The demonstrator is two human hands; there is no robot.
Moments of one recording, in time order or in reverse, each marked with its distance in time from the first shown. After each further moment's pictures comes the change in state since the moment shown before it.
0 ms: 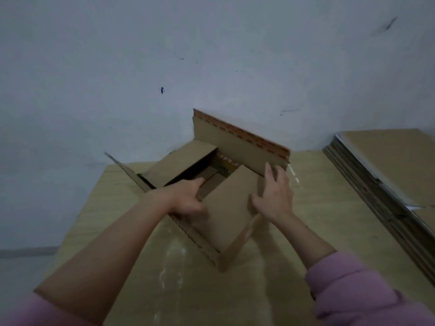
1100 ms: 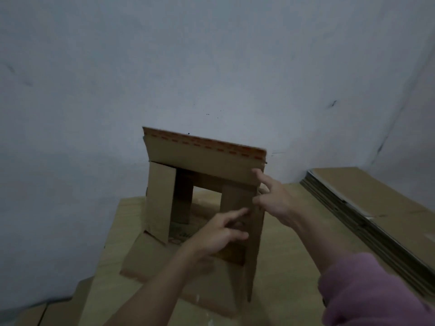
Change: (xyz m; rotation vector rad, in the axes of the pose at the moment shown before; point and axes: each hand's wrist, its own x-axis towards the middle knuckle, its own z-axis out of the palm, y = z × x) left_hand -0.117 -0.055 0.016 -0.809 -0.012 0.602; right_hand -0.093 -0.157 -0.074 0.710 -0.142 -0.006
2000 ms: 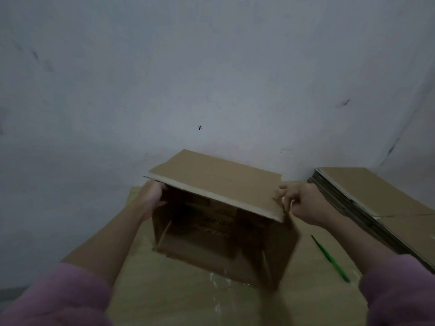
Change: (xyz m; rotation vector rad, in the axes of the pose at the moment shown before) left_hand -0.019 -0.032 -0.132 -0.215 0.774 -0.254; right_hand -0.019 0.025 -0.038 -0.715 0.027 -0.298
